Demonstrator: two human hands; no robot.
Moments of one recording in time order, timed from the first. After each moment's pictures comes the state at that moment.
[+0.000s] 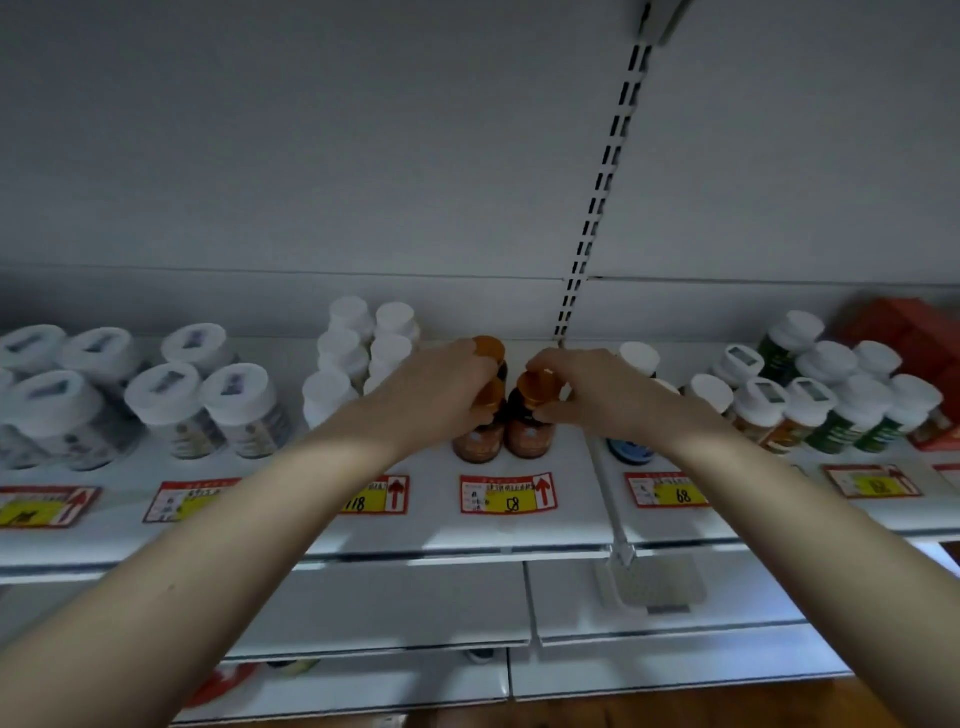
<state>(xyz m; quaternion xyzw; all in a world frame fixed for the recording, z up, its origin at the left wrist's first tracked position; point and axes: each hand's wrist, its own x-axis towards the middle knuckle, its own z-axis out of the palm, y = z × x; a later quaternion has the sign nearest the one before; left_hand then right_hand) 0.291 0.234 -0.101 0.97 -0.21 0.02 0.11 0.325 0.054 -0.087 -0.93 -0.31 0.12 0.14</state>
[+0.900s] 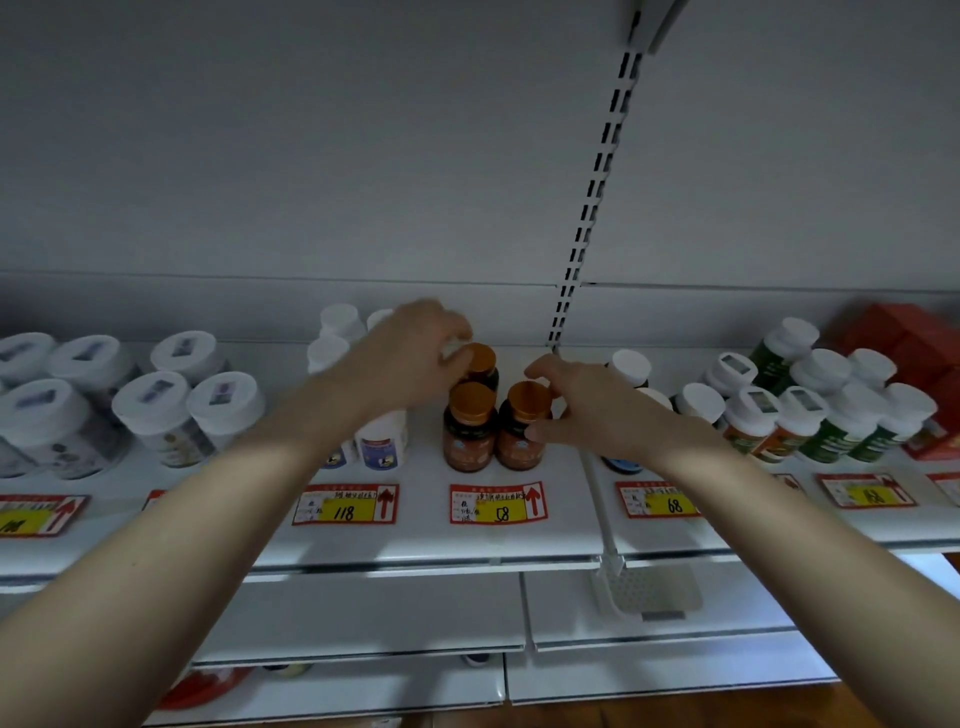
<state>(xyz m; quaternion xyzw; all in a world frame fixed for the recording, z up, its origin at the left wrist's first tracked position) 0.308 0.248 -0.080 0.97 -0.14 0.08 0.20 0.327 0.046 -0.095 -0.93 -0.30 0.12 0.17</state>
